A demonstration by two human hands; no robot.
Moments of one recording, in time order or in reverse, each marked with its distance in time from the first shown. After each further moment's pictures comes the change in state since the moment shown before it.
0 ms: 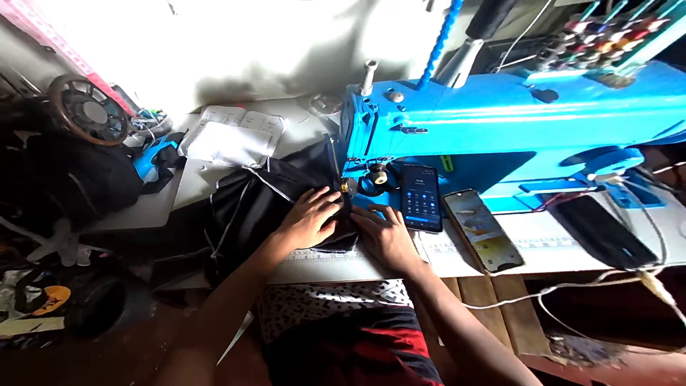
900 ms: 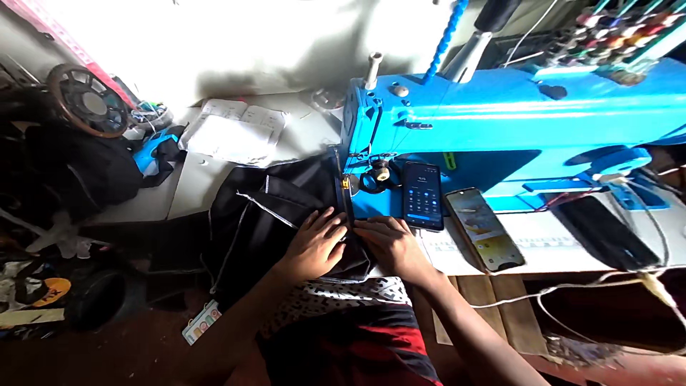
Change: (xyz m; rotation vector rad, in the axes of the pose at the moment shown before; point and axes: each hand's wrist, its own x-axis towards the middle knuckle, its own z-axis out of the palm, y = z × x) left_hand -0.035 0.063 0.000 -0.048 -0.042 -0.143; right_hand -0.019 -0.003 -0.016 0.116 -0.025 -0.096
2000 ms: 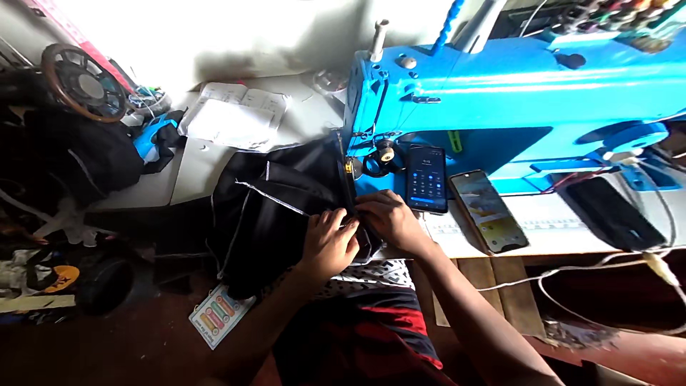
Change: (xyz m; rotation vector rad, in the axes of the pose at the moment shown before) left_hand -0.008 0.042 0.024 0.066 0.289 -0.145; right_hand 0.019 0.009 0.003 0.137 -0.045 0.060
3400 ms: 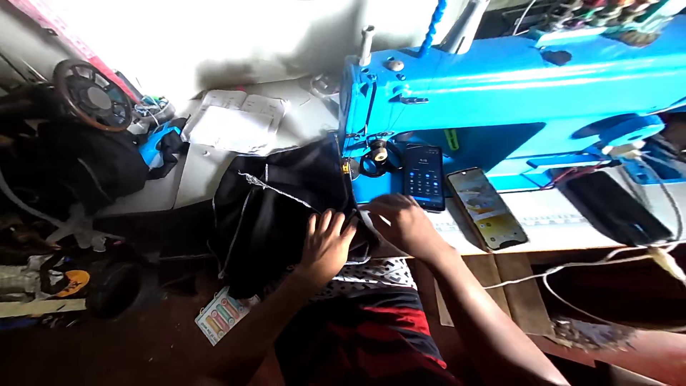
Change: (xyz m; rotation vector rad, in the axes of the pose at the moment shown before) left_hand -0.003 0.009 -0.003 0.259 -0.048 0.047; right_hand -0.005 -0.027 -0.032 -0.097 -0.036 0.018
